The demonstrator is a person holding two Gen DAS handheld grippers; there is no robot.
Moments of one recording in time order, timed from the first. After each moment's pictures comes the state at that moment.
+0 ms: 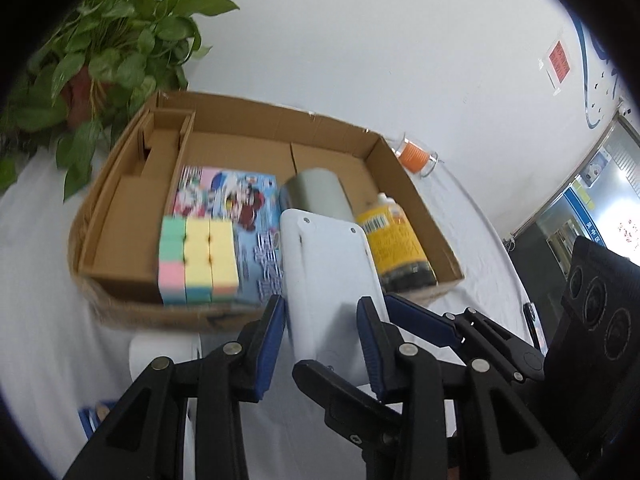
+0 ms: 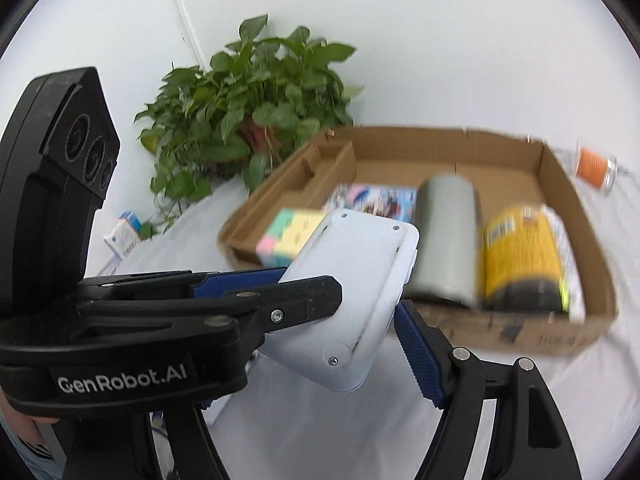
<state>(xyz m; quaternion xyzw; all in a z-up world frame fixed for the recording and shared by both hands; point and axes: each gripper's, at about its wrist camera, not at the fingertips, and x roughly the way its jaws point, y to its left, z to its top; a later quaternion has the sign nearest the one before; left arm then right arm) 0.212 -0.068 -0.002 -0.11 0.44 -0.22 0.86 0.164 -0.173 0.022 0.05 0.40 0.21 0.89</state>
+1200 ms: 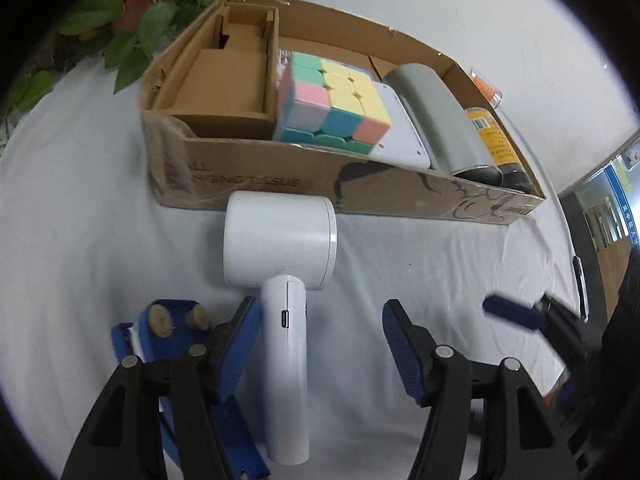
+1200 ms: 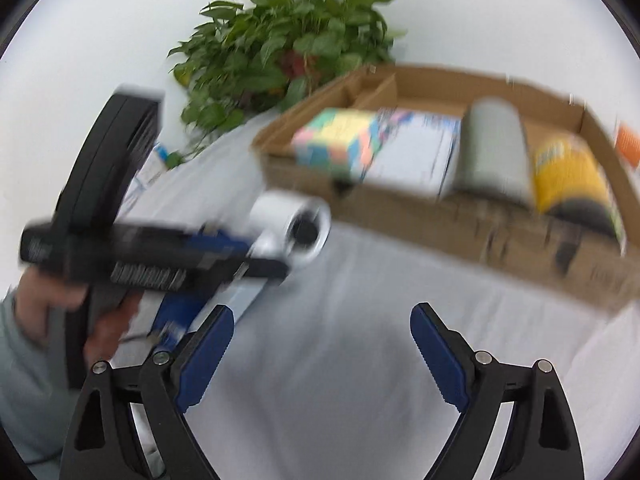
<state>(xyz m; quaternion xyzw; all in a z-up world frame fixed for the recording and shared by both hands) 0.197 -0.012 -0.085 -0.09 0.55 -0.17 0.81 0.108 -0.167 -0.031 0.03 0.47 0.29 0.83</state>
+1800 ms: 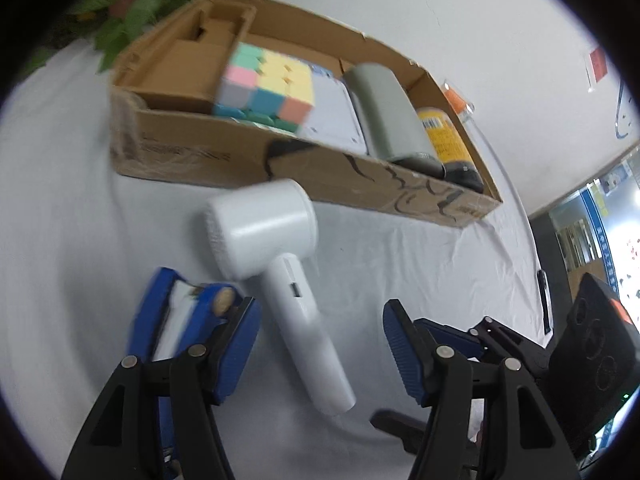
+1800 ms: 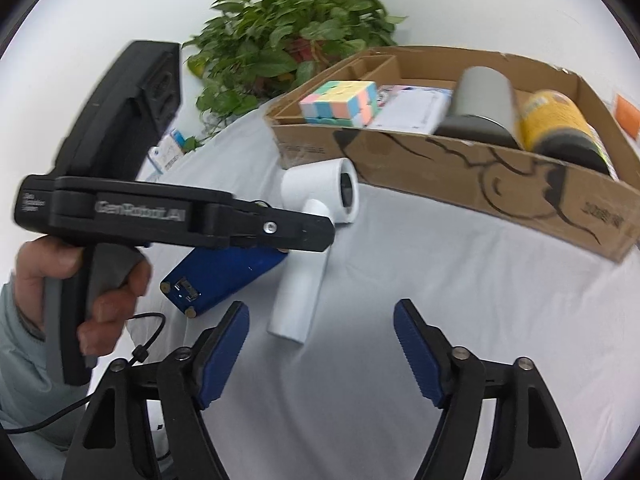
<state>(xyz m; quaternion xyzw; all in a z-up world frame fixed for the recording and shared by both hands) 0.162 -0.032 -0.075 -0.15 0.54 -0.20 0.81 0.076 -0.190 -0.040 0.03 0.48 0.31 0.82</state>
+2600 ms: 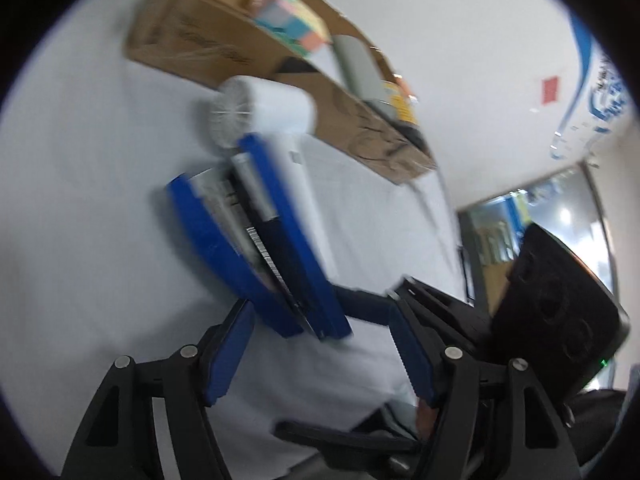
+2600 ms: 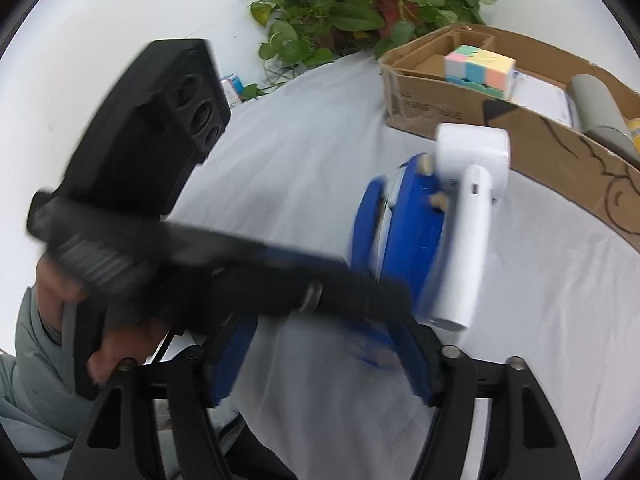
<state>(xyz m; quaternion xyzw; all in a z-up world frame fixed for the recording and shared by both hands) 0.115 0.026 -0.106 -0.27 0.54 -0.32 0.74 0.044 -0.093 -0.040 -0.02 0.51 0.37 0.78</state>
